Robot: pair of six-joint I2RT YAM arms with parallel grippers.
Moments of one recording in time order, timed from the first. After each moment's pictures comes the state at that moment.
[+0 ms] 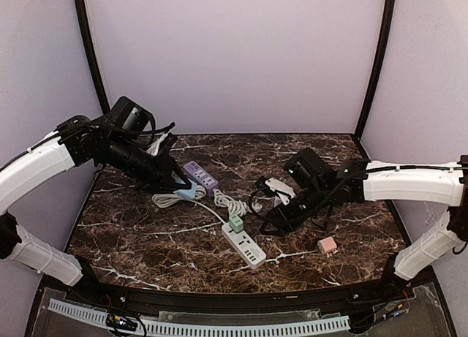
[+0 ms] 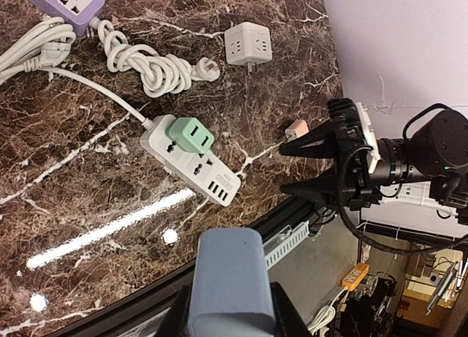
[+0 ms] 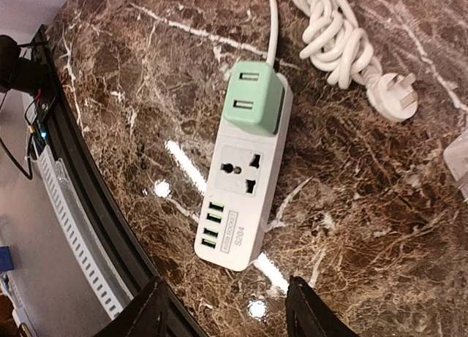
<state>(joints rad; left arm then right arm) -0.75 1.29 1.34 -0.95 0.39 -0.77 0.97 1.41 1.02 -0.57 -0.27 0.28</state>
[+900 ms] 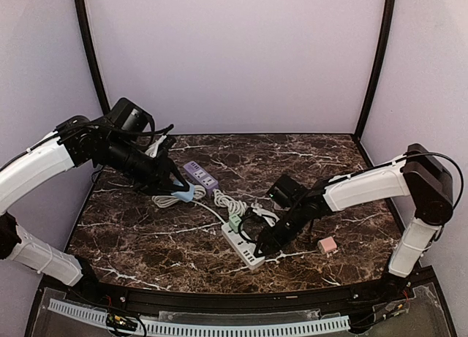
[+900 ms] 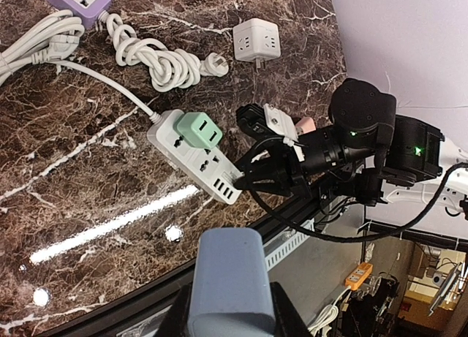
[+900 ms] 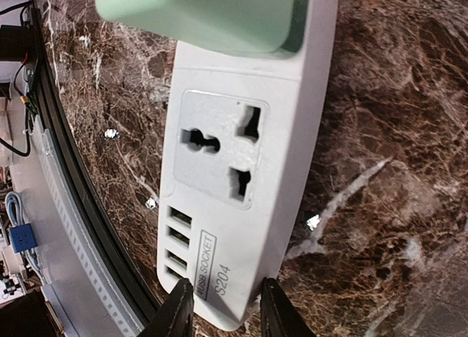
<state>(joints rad) -0.75 1.28 1.34 -0.98 0.38 -0.77 0.93 1.72 0.94 -0.39 -0.53 0.31</state>
